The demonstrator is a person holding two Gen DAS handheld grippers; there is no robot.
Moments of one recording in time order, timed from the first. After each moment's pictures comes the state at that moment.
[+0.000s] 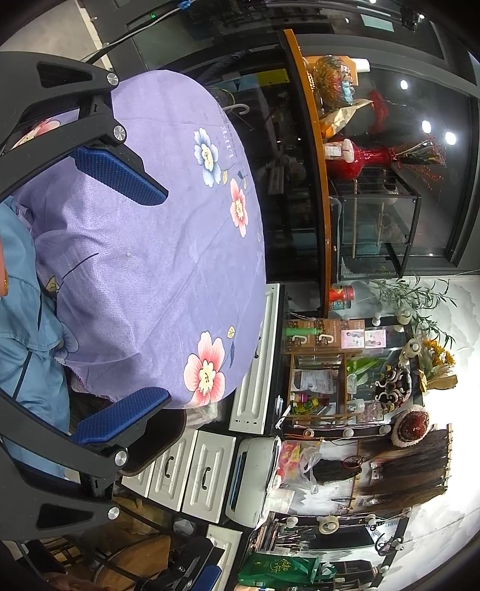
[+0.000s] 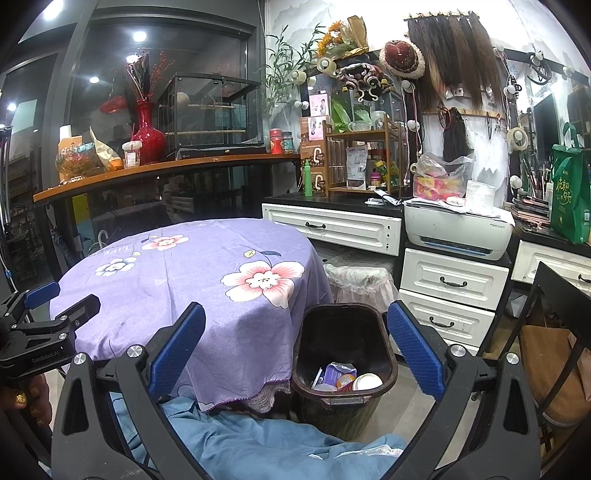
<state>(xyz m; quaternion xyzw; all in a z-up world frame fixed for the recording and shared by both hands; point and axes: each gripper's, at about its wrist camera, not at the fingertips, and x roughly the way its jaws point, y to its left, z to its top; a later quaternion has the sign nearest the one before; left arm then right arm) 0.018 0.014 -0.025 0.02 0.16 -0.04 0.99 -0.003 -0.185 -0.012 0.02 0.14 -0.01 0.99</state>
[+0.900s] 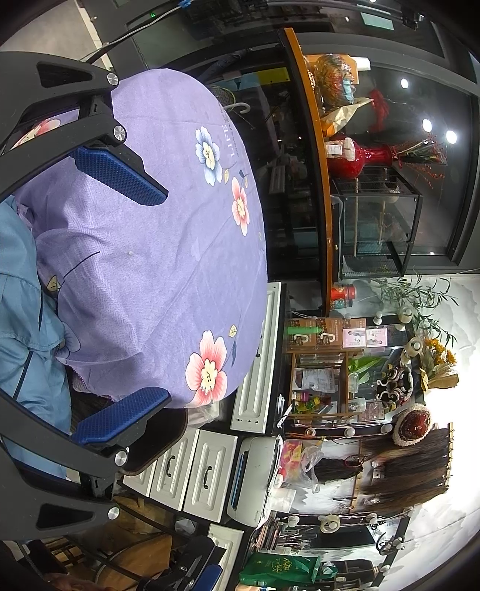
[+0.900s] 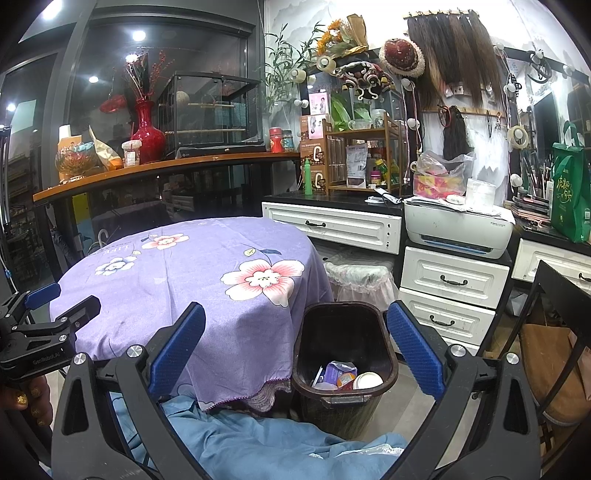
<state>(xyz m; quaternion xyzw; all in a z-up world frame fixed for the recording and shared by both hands) 0.018 0.015 -0.024 0.02 0.16 -0.04 0.99 -0.002 -0.186 -0.010 0.02 0.14 -0.01 0.99</state>
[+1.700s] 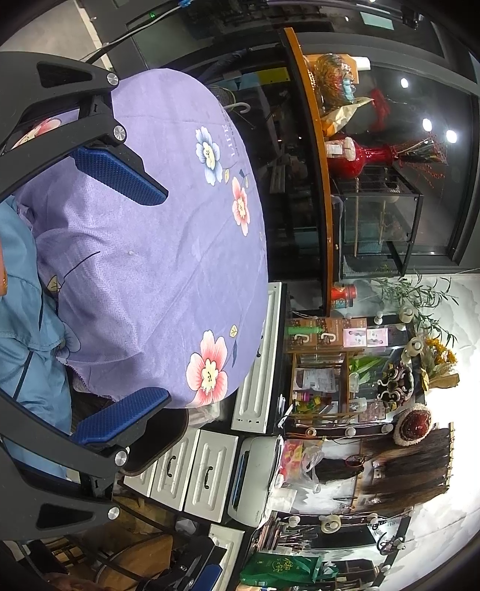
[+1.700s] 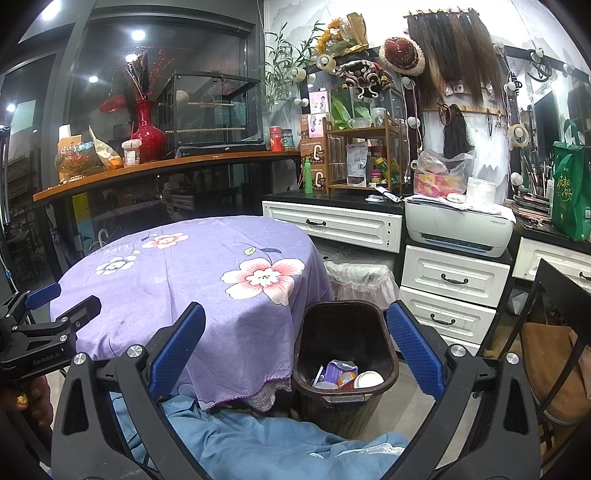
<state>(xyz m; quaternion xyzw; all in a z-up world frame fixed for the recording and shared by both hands) 0.022 0.020 -0.027 0.03 0.17 -0.04 0.98 -0.003 -0.182 -0.013 0.02 0.14 -0.01 0.99</state>
